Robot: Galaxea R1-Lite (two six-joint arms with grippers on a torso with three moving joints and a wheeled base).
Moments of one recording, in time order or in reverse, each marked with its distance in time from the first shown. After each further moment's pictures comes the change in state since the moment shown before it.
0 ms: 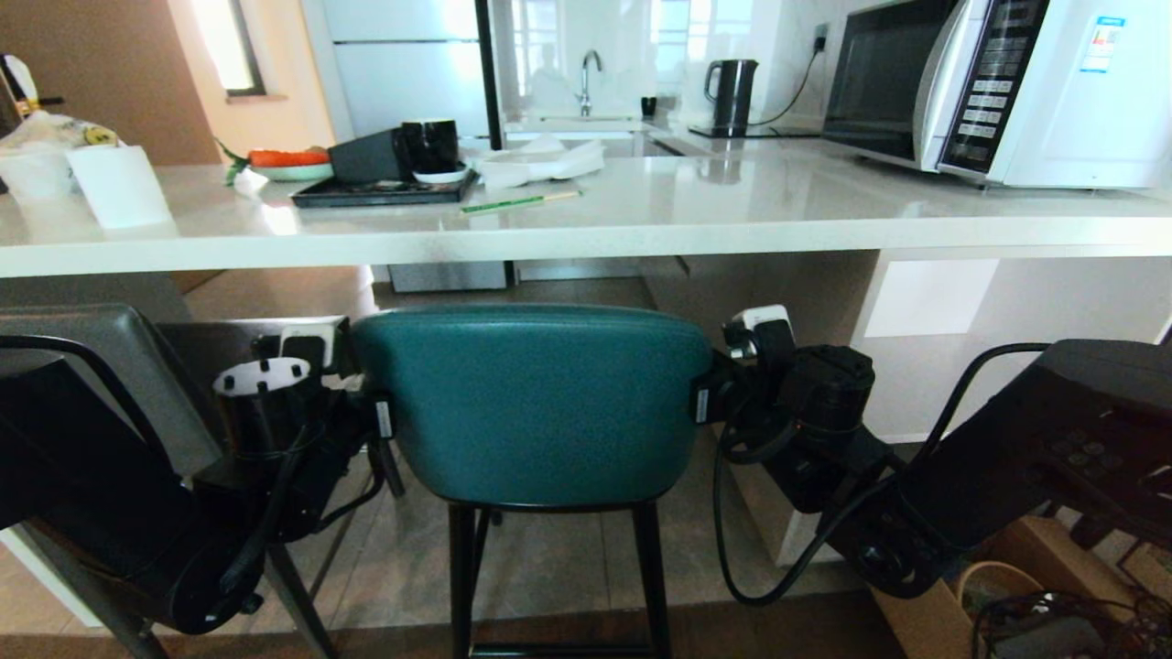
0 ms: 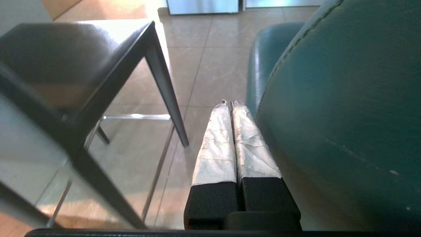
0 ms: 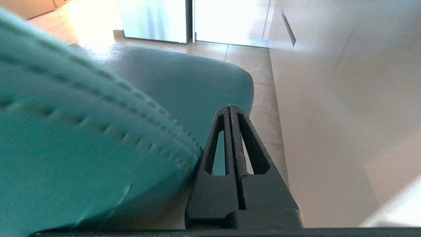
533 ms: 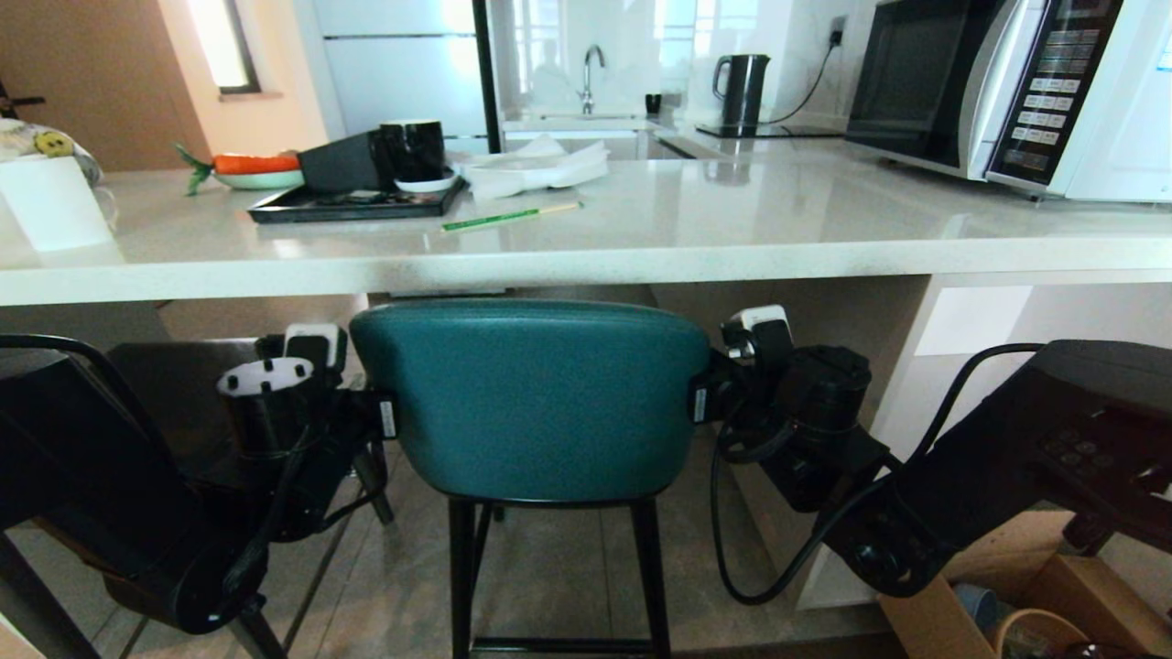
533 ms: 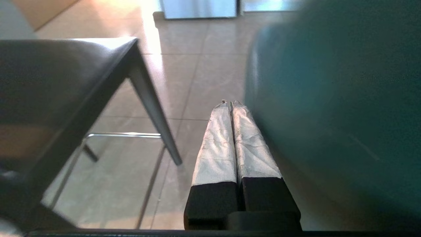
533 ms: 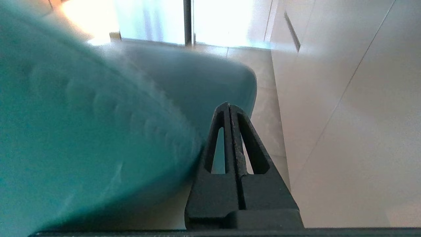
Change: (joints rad) left arm -0.005 -0.001 -0.001 -0.002 -0.005 0.000; right arm 0.005 0.007 -0.005 0.000 -0.002 0.000
